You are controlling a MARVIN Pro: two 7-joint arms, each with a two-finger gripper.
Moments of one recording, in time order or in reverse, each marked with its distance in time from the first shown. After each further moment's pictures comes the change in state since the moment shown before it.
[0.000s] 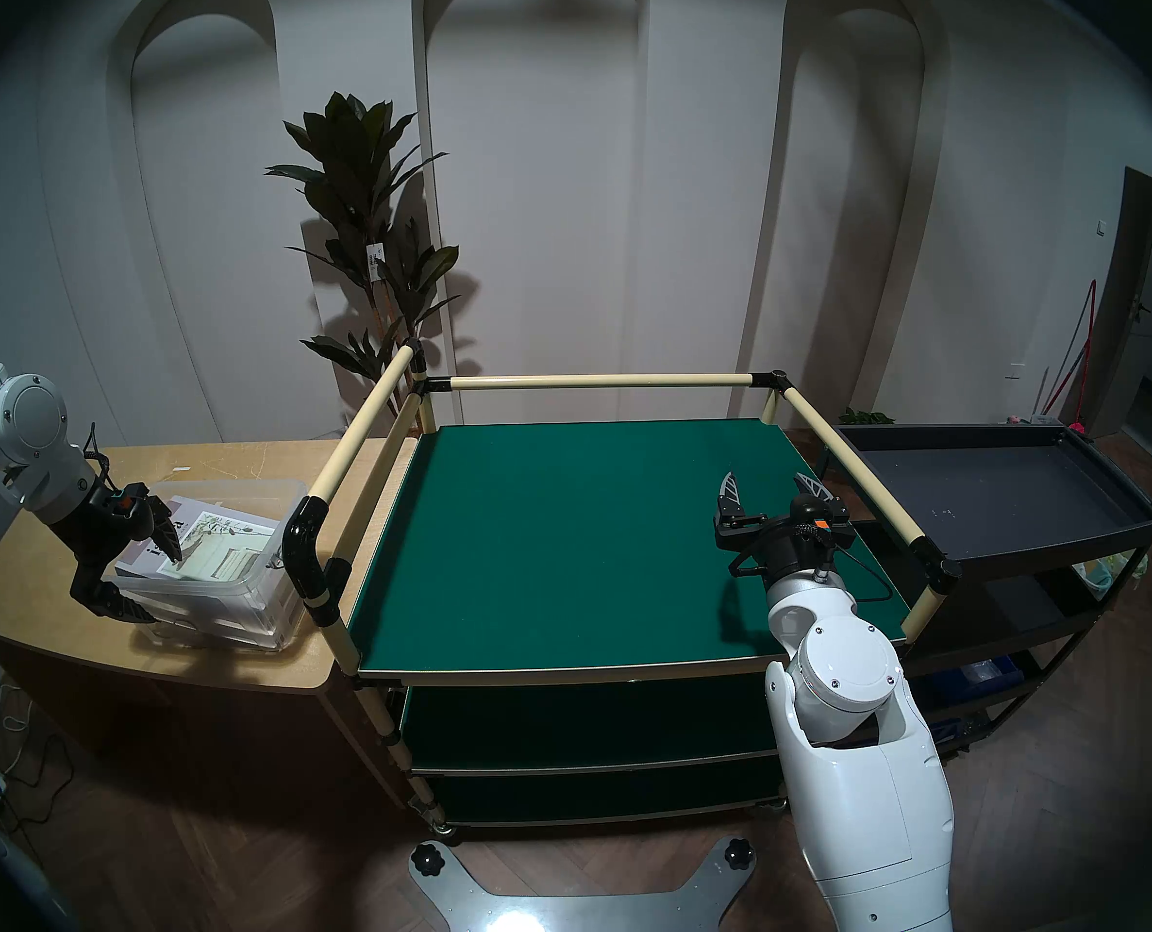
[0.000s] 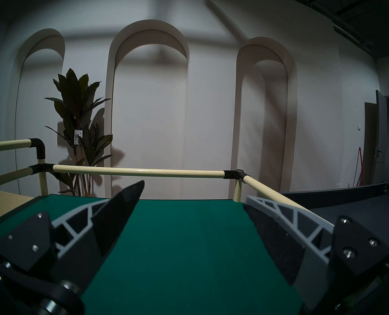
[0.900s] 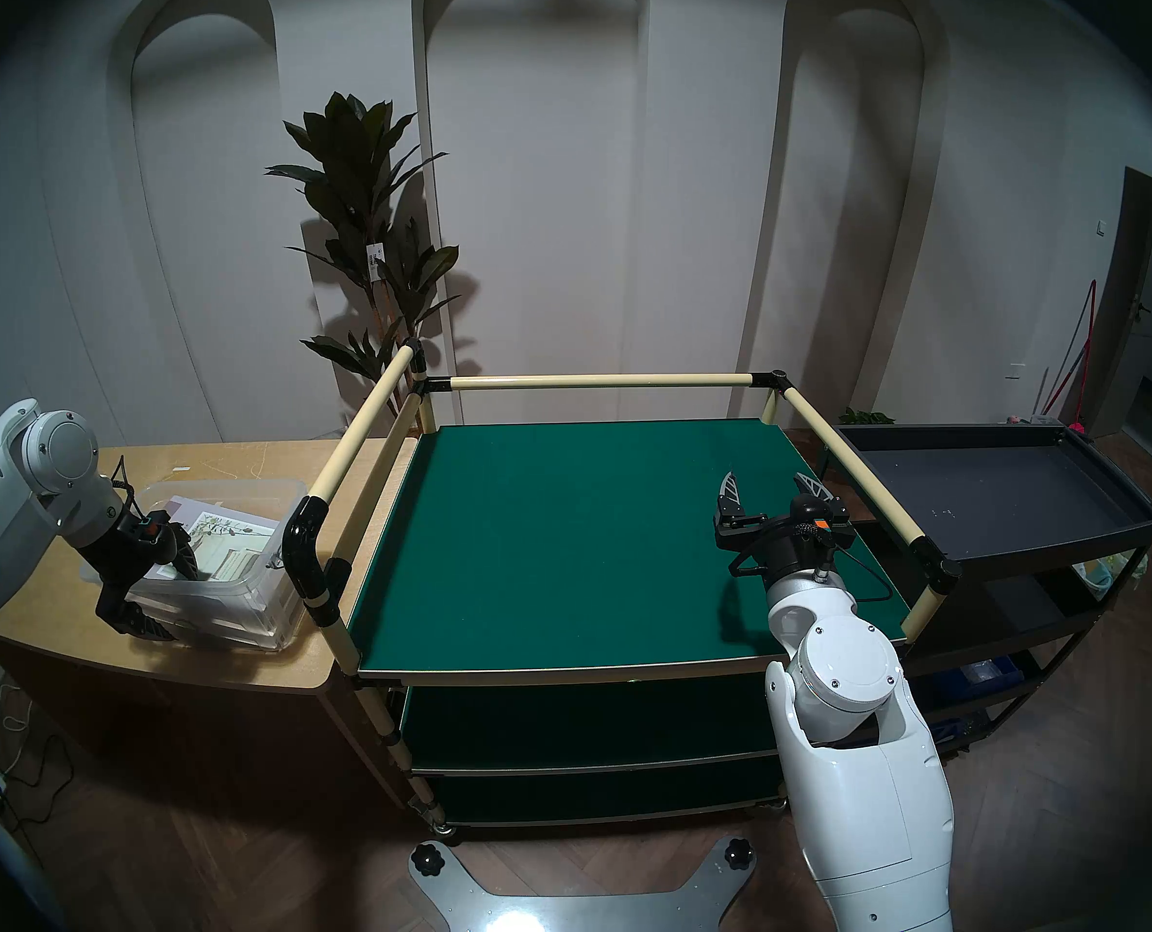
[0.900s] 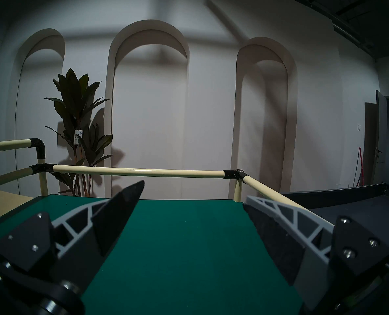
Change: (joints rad) left arm -0.191 -0.144 0.180 0.181 0.116 -0.090 0.000; right arm 0.000 0.000 0.000 0.000 0.000 0.000 0.000
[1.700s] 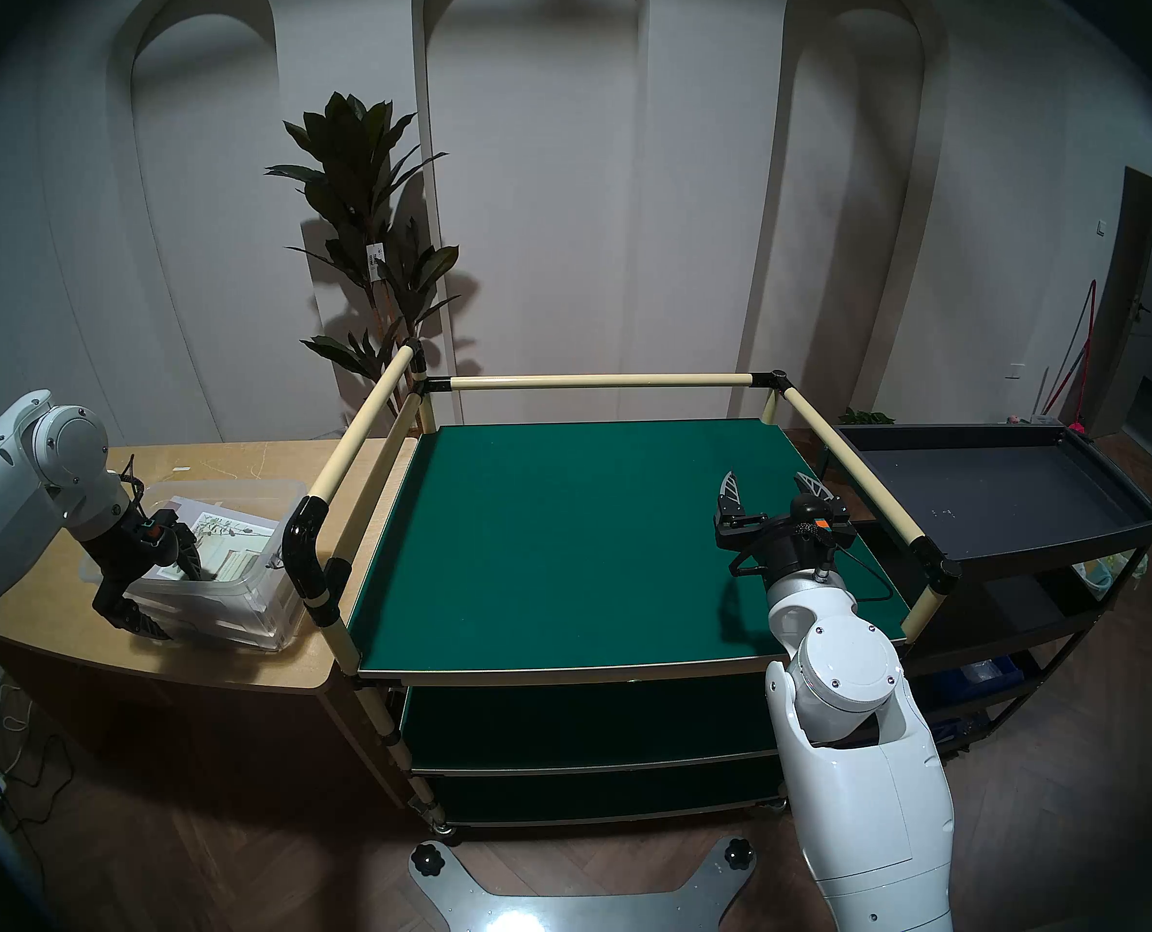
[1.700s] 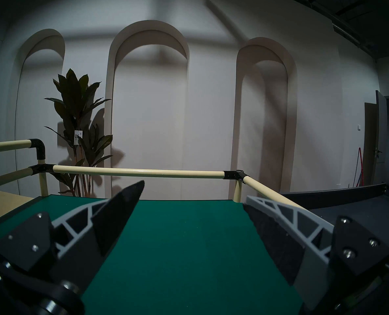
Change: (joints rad) left arm -0.135 0.055 0.218 -0.006 -0.048 -0.071 0.001; right arm 0.000 0.000 0.000 -0.002 0.000 0.000 0.000
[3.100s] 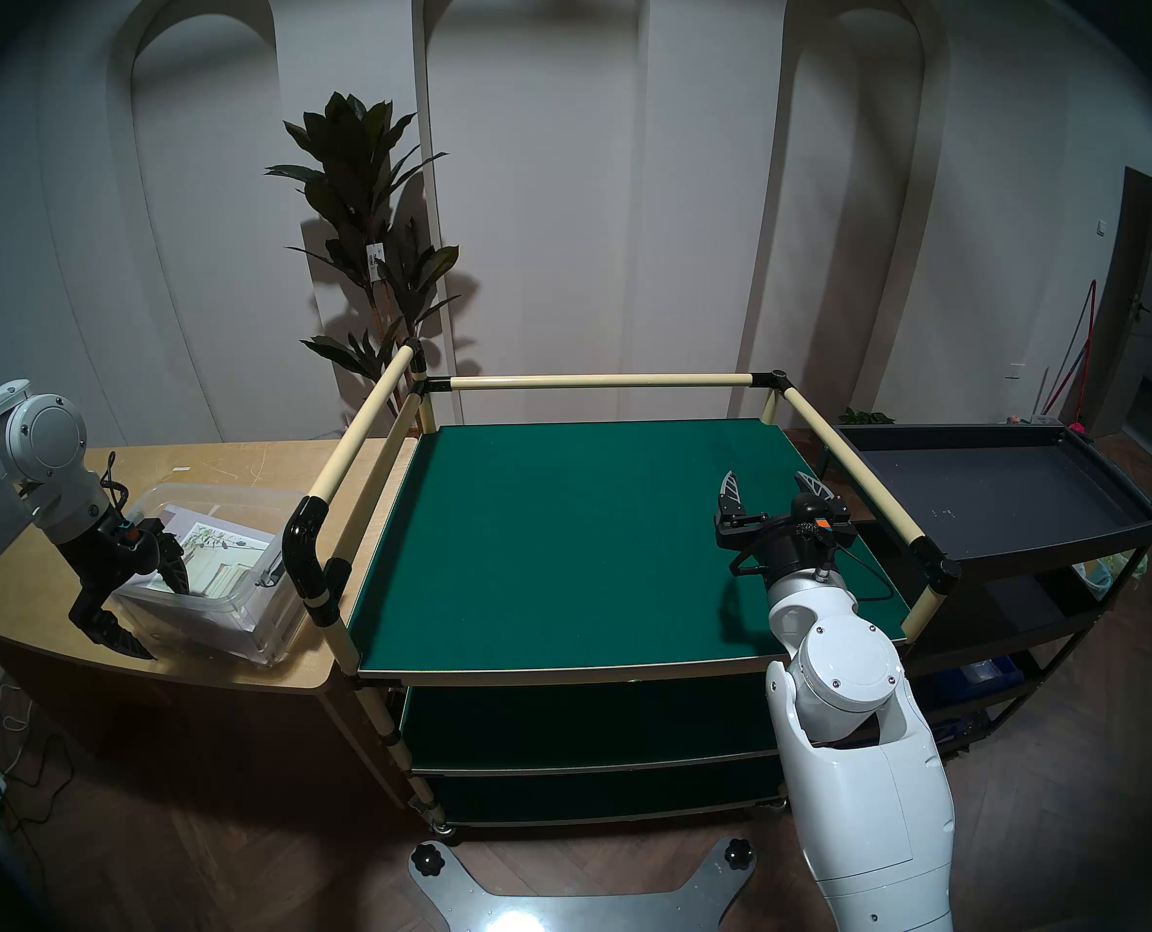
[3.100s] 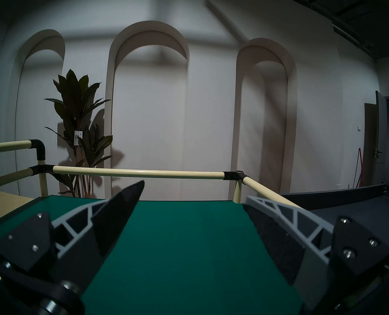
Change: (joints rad) left arm -0.111 0.180 0.239 -0.158 -0.229 0.091 -0.001; right arm -0.001 0.000 0.000 -0.004 0.000 0.000 0.000
